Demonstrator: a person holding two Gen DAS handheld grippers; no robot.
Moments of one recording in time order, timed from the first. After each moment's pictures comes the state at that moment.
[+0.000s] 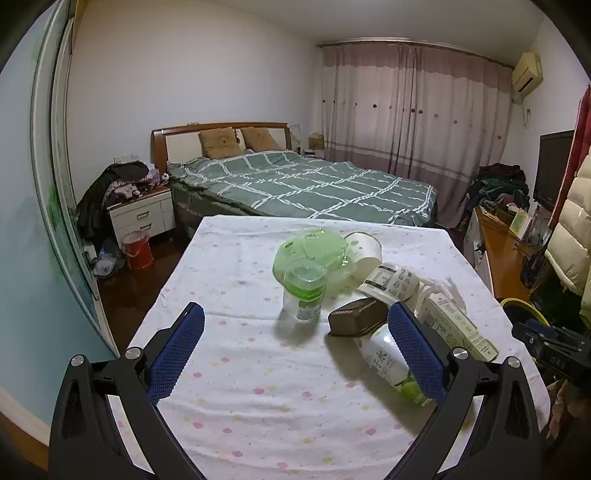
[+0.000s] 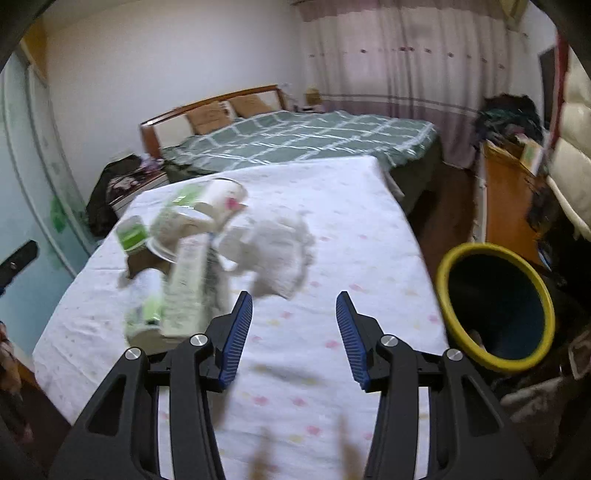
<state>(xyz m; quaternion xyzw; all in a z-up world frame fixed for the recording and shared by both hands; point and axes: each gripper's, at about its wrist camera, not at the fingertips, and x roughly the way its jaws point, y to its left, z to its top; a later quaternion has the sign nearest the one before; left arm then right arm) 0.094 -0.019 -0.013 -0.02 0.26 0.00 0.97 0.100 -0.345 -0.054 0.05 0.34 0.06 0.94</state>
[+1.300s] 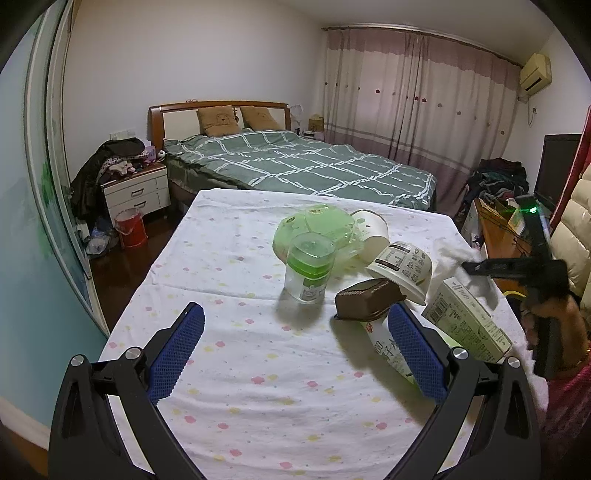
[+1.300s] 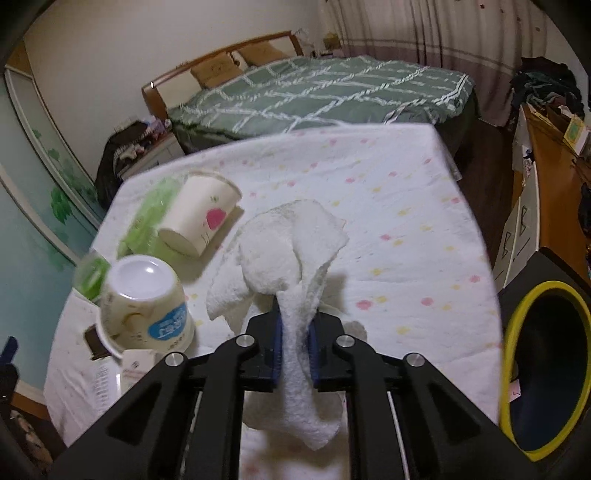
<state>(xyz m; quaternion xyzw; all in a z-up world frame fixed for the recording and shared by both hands) 0.116 -0.019 -0.043 -0.04 0.30 -0.01 0.95 0.259 -0.345 -0.073 0.08 0.44 0.10 0.89</state>
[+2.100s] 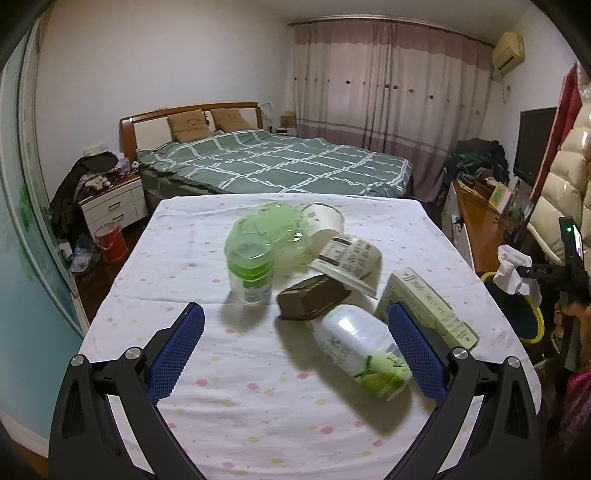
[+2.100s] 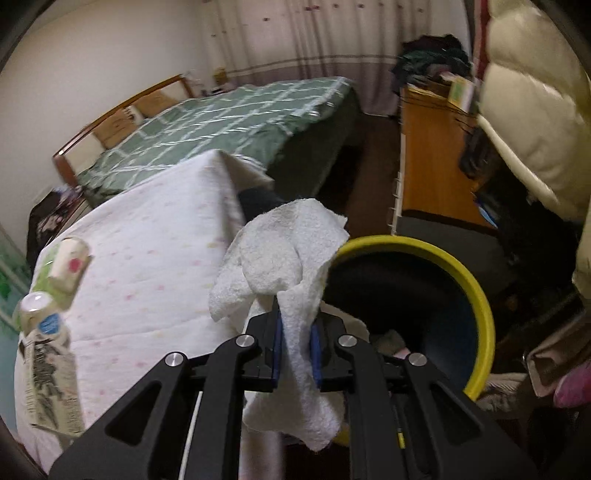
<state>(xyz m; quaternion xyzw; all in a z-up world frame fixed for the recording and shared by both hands) 0.123 -0.079 -0.040 0.00 0.30 -0.06 0.95 0.185 -0.540 -0.084 0.13 0.41 -0.10 0.90</state>
